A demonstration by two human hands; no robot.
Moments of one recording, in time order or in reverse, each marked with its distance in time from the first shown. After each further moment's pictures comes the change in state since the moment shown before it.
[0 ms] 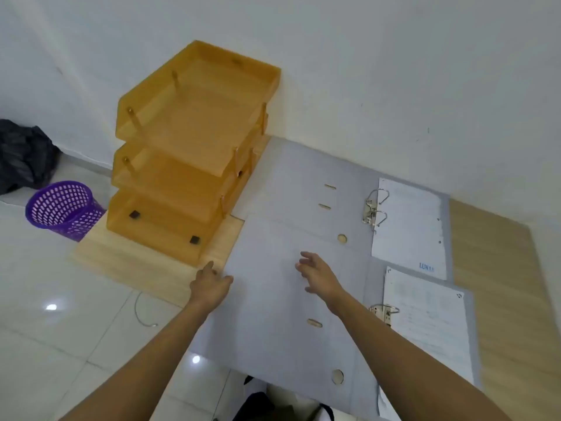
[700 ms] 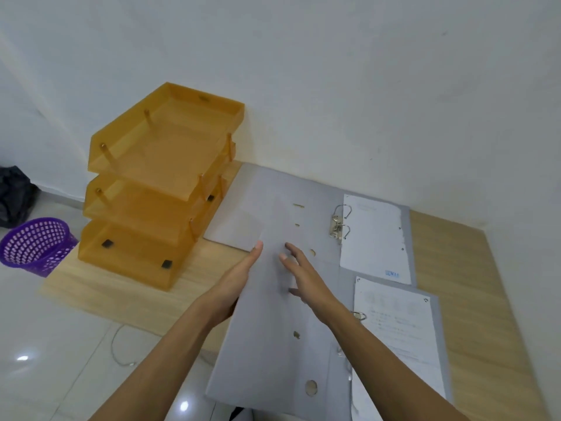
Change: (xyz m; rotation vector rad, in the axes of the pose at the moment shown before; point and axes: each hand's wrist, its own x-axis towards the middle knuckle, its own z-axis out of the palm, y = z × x) left_hand -0.116 0.121 0.032 -0.530 -0.670 0.234; right_hand -0.071 -0.047 -0.039 0.102 -0.031 -0.217
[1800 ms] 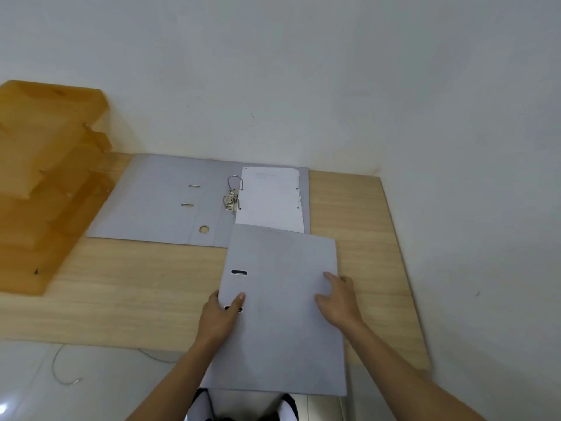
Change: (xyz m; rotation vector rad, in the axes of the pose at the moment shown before) left_hand 0.080 -0.197 0.197 0.575 0.509 0.024; right_hand -0.116 0.197 -0.288 -0.460 0.409 0.266
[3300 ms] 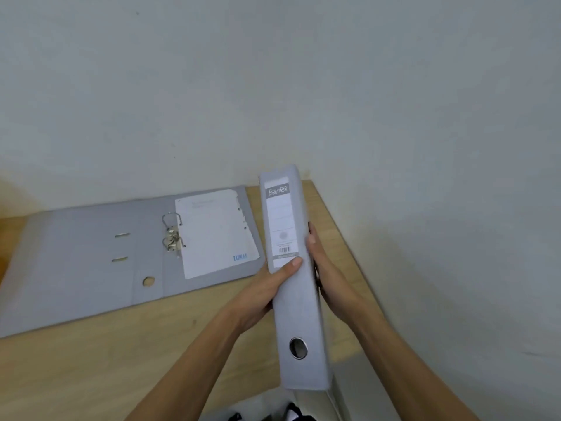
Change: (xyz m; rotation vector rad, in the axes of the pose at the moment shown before) left_hand -0.028 0.174 0.053 -0.301 -0.984 0.187; right_hand -0.047 -0.076 -0.082 0.884 -0.031 -0.251
